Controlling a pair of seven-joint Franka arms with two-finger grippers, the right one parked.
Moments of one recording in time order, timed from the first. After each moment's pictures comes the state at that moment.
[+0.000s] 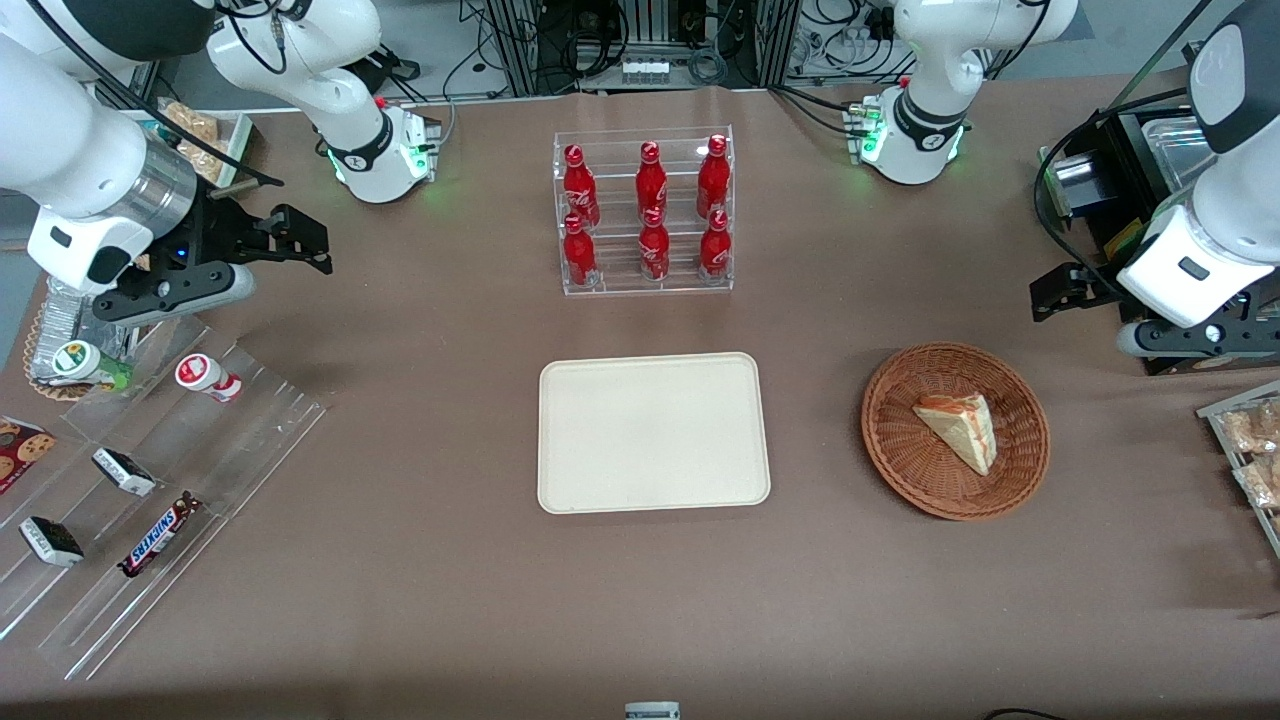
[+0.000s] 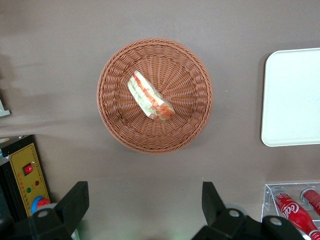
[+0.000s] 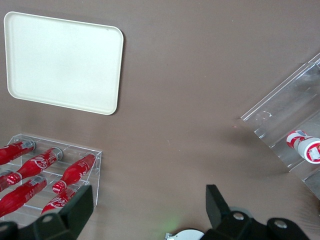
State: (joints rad) arm -0.05 0.04 -0.04 -1.62 0.02 1.57 -0.06
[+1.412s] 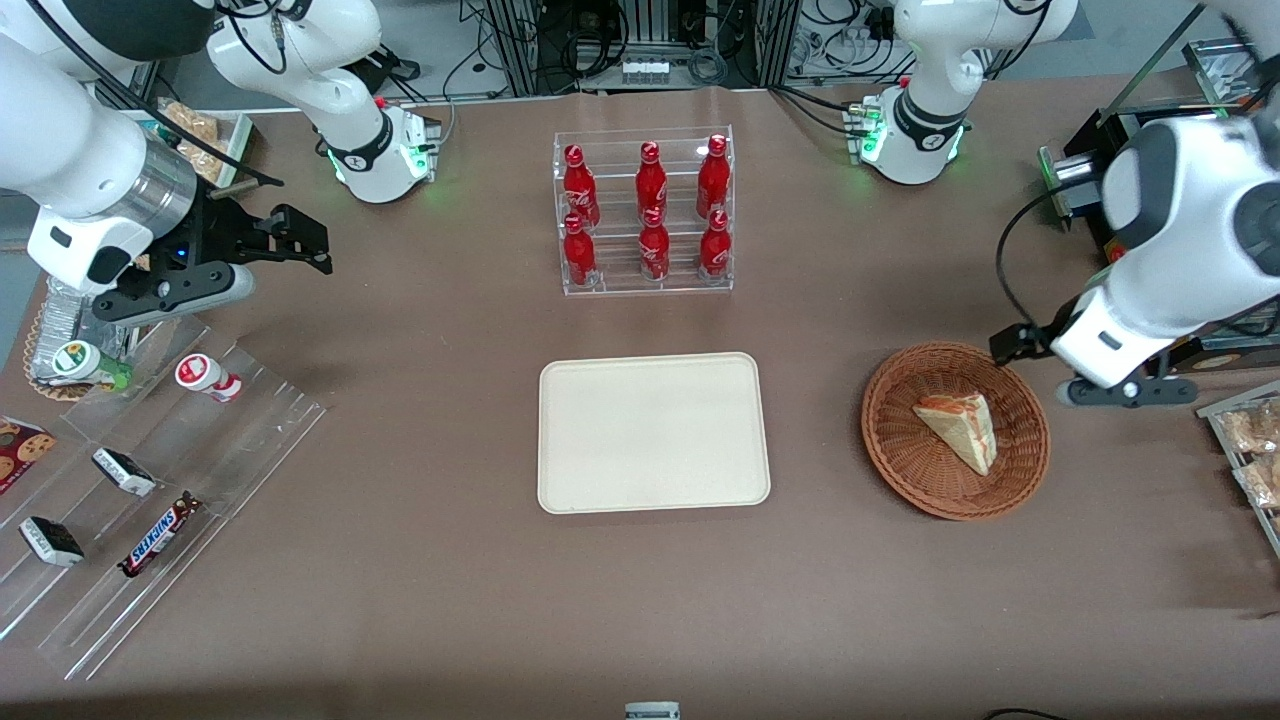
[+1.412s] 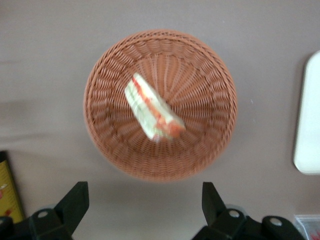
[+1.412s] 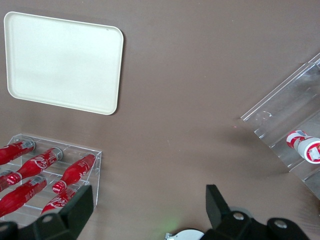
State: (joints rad) arm -0.04 0.08 -0.02 -1.96 0.03 1.97 -0.08
